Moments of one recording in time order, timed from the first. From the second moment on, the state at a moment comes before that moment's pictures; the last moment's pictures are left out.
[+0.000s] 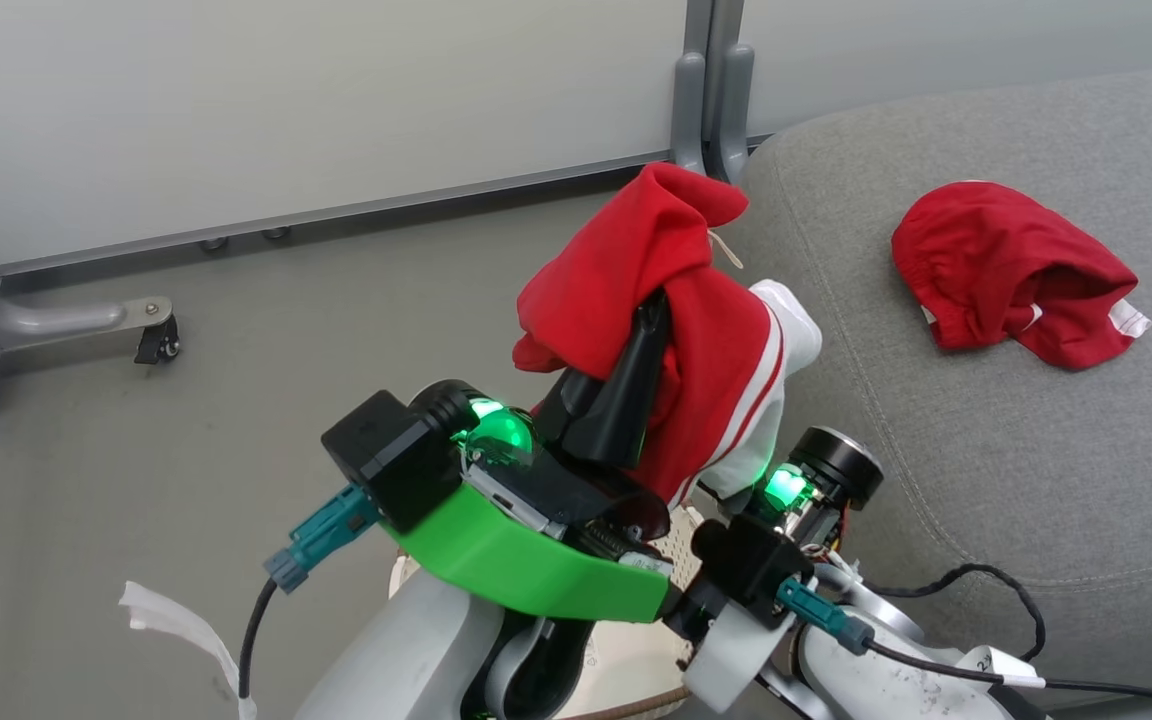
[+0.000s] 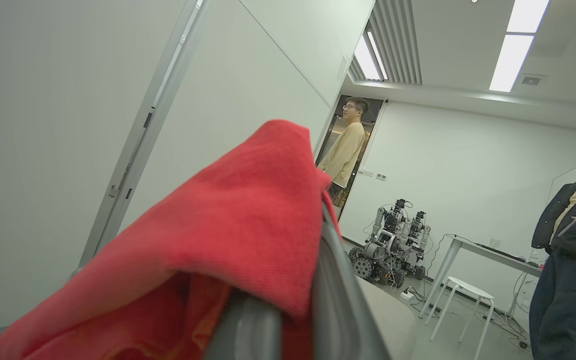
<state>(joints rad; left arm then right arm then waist) -0.39 0.05 -0.68 -0.13 -0.76 -0.02 -0.26 -0.36 -0.21 0.73 0.18 0.06 0.13 -0.26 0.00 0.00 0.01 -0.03</state>
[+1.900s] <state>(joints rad) -0.36 0.05 -0.64 -0.02 -0.74 -0.02 -0.26 -0.30 -0.11 0.50 0.15 0.16 0.13 -0.26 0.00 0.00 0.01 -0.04</state>
